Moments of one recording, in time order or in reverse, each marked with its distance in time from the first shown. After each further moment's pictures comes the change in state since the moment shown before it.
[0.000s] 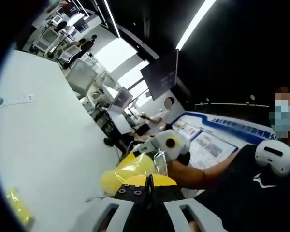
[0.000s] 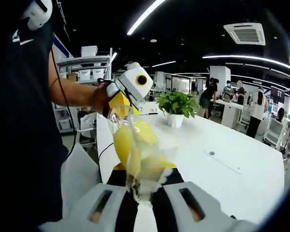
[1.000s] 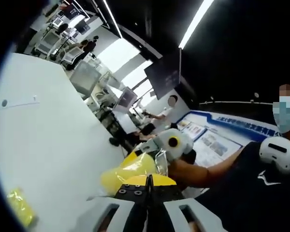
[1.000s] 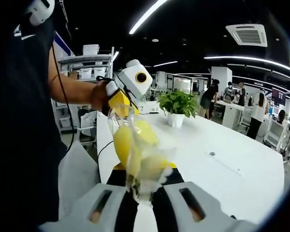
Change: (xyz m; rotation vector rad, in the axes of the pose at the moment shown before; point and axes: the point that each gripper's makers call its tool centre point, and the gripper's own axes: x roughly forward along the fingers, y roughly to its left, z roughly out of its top) left arm -0.002 0.006 -0.002 0.018 0.003 0.057; right arm 0.006 -0.005 -0.004 -0.026 -0.001 -0.002
